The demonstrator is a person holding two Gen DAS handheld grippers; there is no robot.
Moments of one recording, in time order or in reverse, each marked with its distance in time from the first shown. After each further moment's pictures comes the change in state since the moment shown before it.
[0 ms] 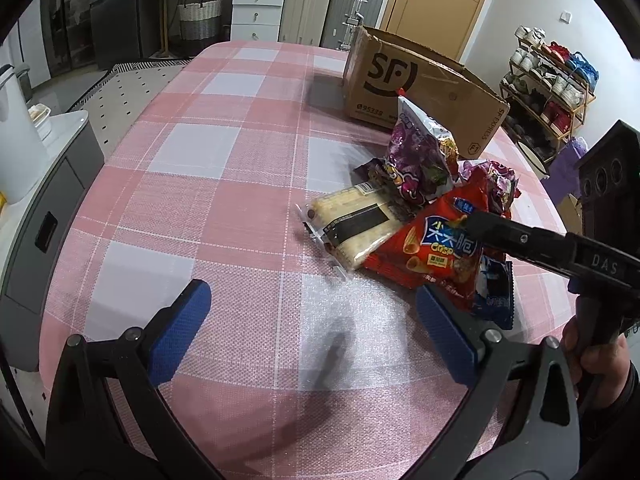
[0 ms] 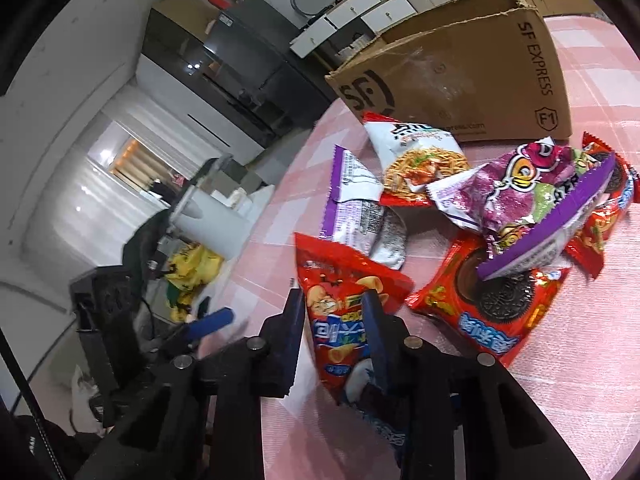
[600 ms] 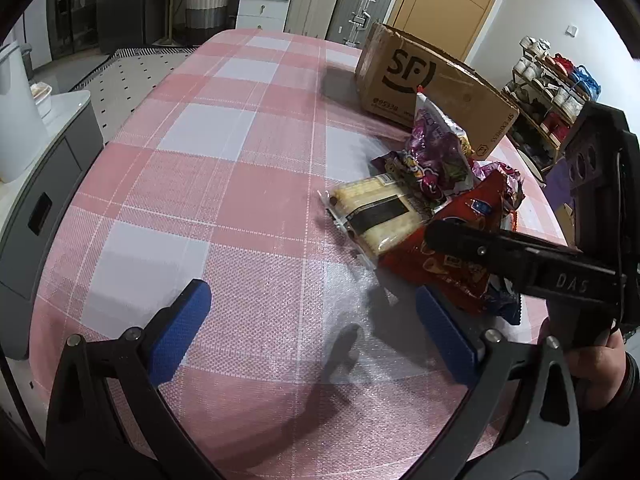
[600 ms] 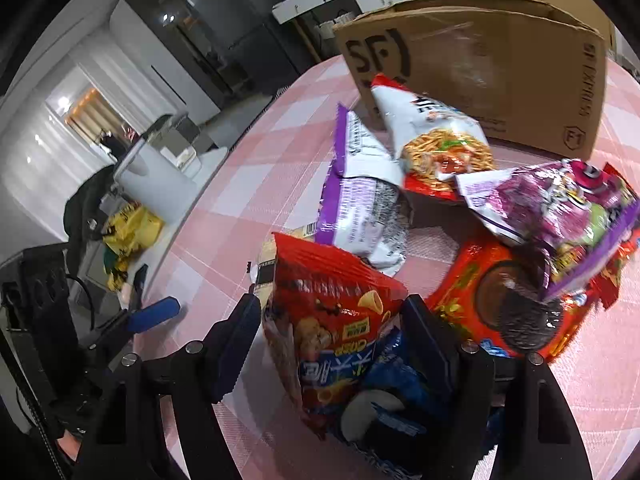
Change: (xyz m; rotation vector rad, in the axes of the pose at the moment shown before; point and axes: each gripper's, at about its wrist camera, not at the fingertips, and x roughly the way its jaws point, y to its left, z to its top) left arm 0.007 0.023 -0.008 -0.051 0.017 -0.033; right arm 0.065 0.041 0.009 -0.141 0.112 -0.234
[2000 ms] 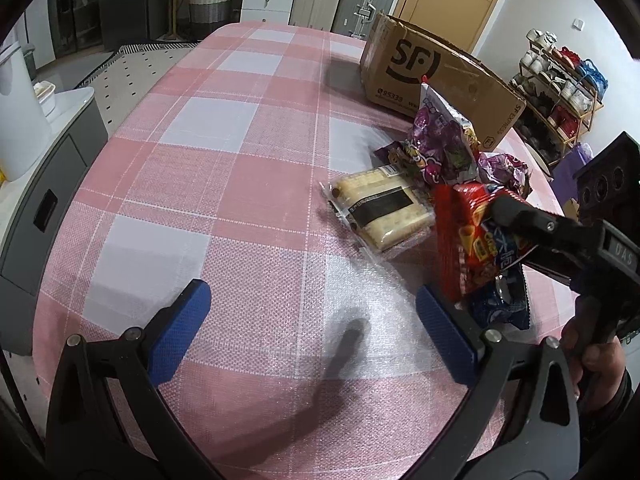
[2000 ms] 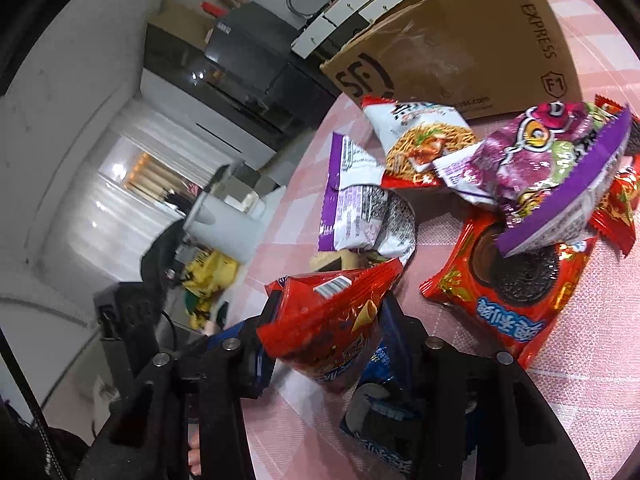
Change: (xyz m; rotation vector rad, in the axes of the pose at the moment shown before) left arm -0.001 -0.007 -0.002 0.011 0.021 0.038; right arm -0.040 -0.064 -0.026 0.227 -0.123 0.374
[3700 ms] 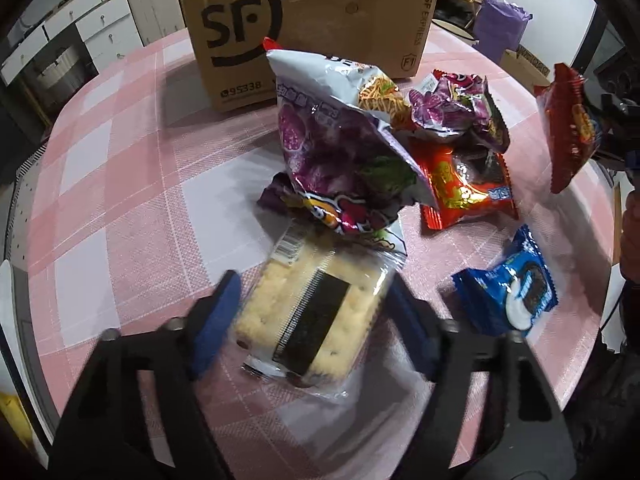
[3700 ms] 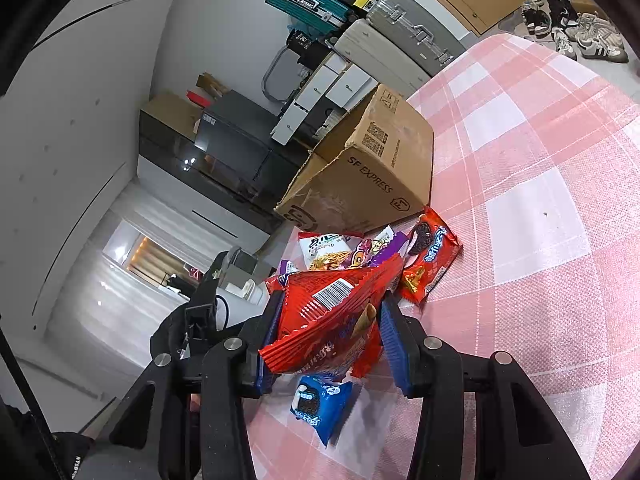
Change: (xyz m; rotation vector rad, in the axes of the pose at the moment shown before) left arm 0.086 -0.079 0.074 0.576 0.180 -0.127; right arm -0.164 -0.058 0.000 0.111 -0.288 -0.025
